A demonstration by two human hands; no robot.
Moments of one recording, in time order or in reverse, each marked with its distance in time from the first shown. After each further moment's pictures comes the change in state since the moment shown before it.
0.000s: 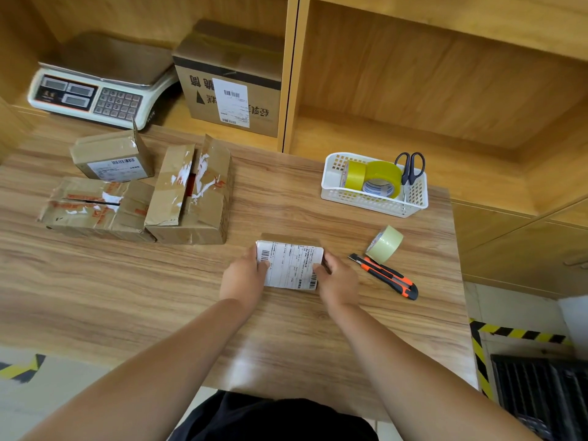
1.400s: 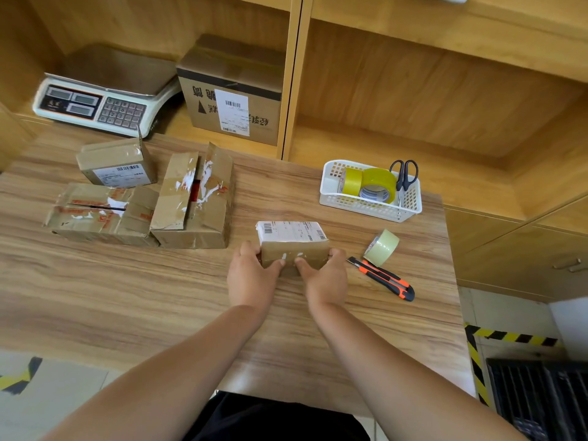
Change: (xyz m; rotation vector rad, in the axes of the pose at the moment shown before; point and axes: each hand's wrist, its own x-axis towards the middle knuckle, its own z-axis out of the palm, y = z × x) left_hand -0.028 0.027 -0.010 -0.307 0.294 -0.074; right_hand -0.023 -0.046 0.016 0.010 0.229 0.182
